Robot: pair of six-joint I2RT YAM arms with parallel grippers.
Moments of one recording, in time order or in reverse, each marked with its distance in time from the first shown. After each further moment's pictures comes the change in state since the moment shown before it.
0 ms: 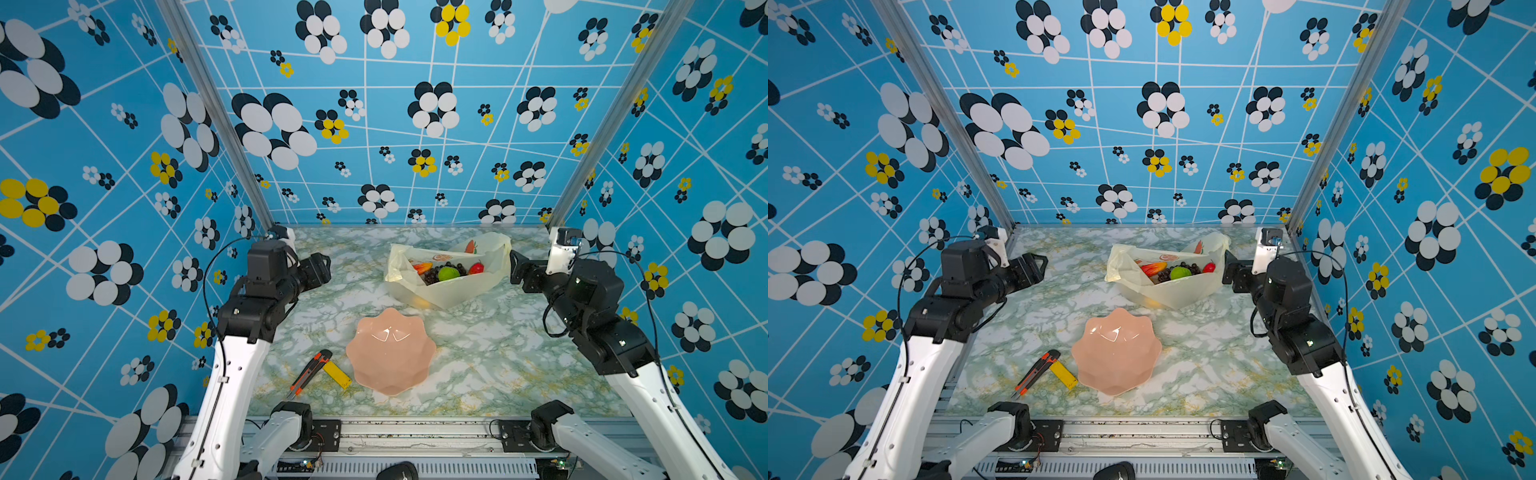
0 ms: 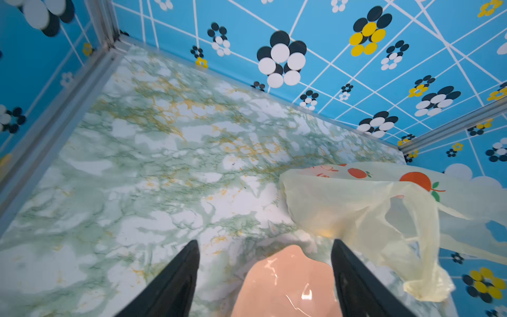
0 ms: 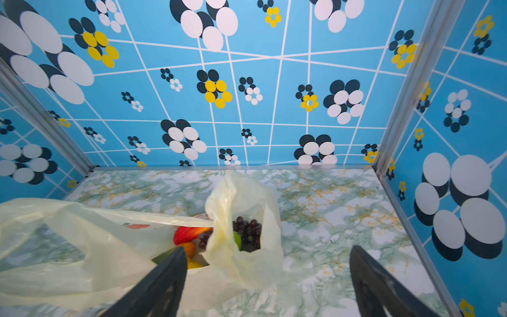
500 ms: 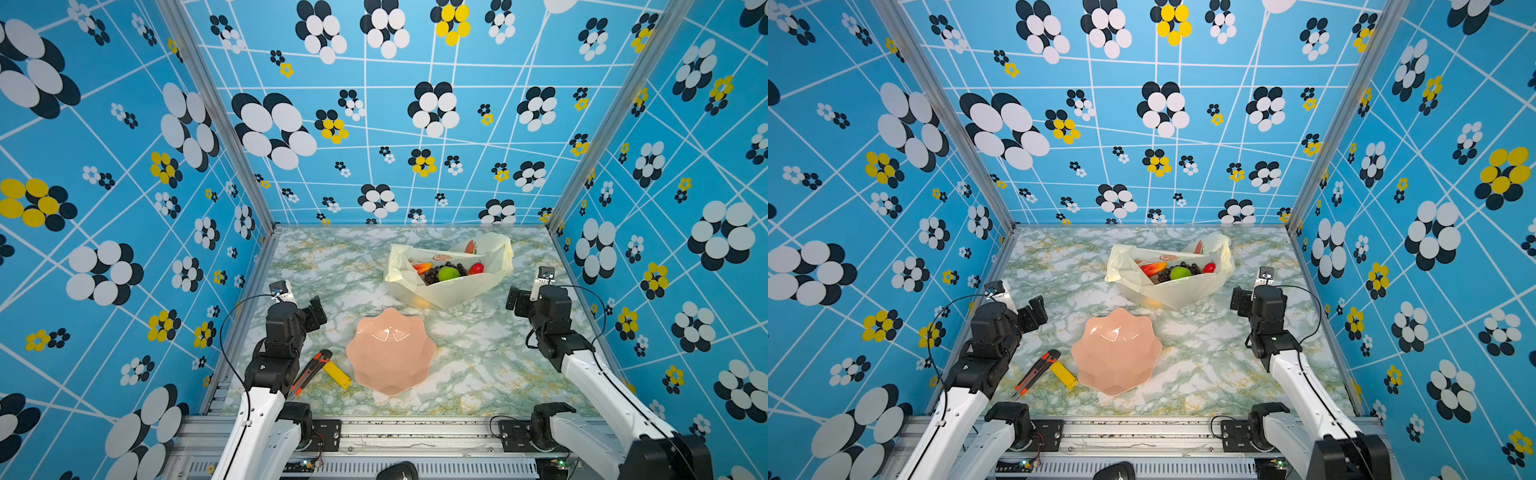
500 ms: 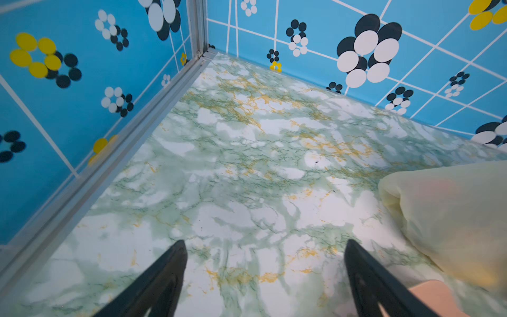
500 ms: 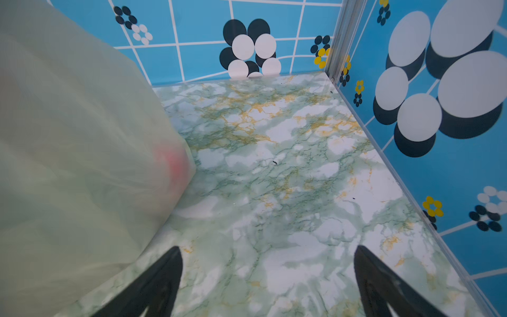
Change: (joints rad) left arm 0.023 -0.268 -0.627 0.428 -0.273 0.104; right arm -0.279 0.294 -0.484 0.488 -0.041 -0.008
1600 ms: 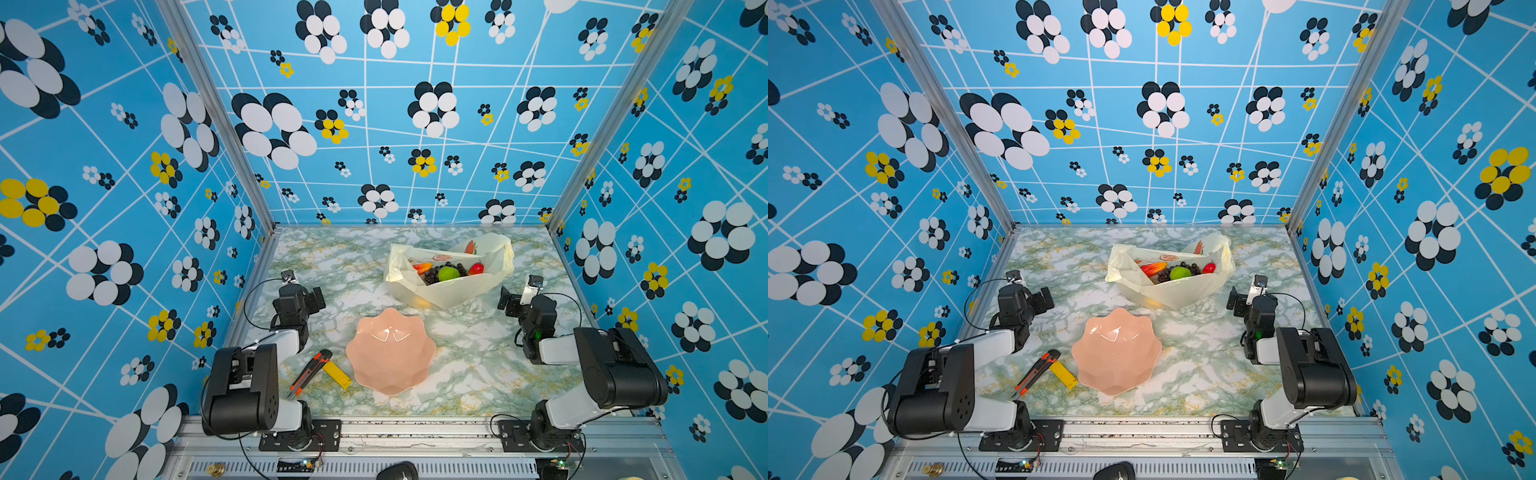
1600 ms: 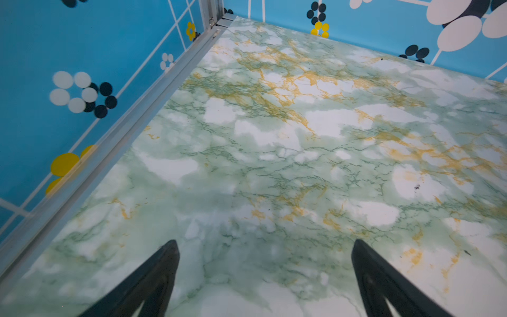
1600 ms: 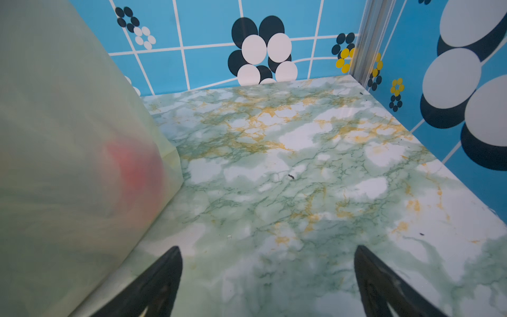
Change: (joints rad) left arm 0.135 0.832 -0.024 0.742 0.088 0.155; right arm -0.084 0.490 -0.144 0.837 -0.152 -0.029
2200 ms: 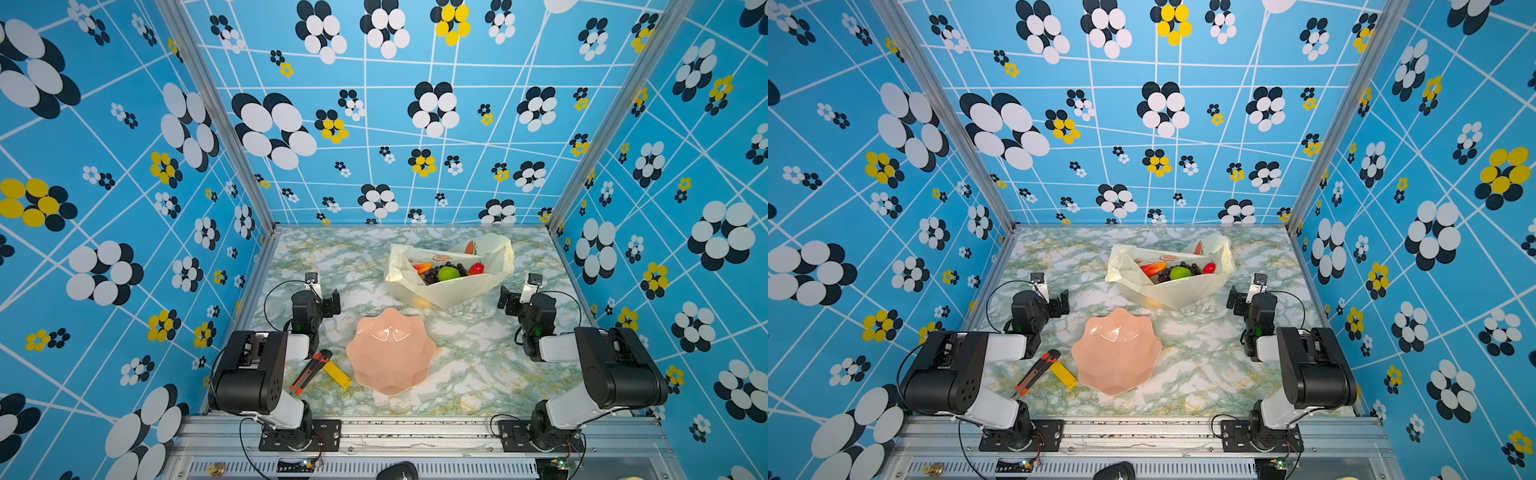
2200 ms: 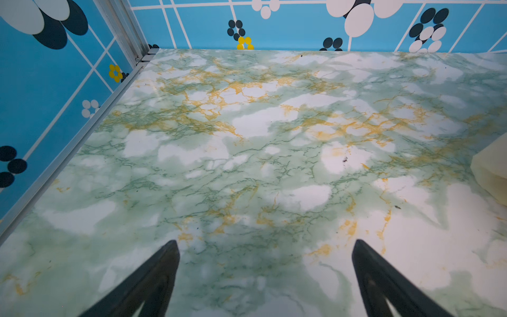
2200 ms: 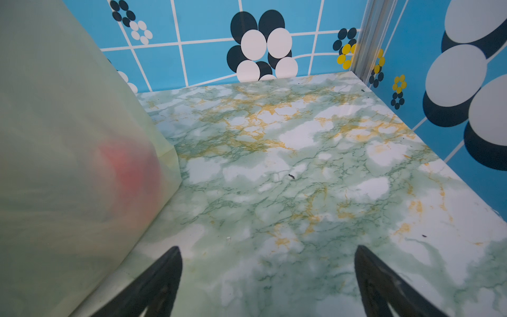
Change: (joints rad) left arm -0.090 0.071 -0.091 0.300 0.082 0.133; right arm 0.000 0.000 0.007 -0.038 0.000 0.000
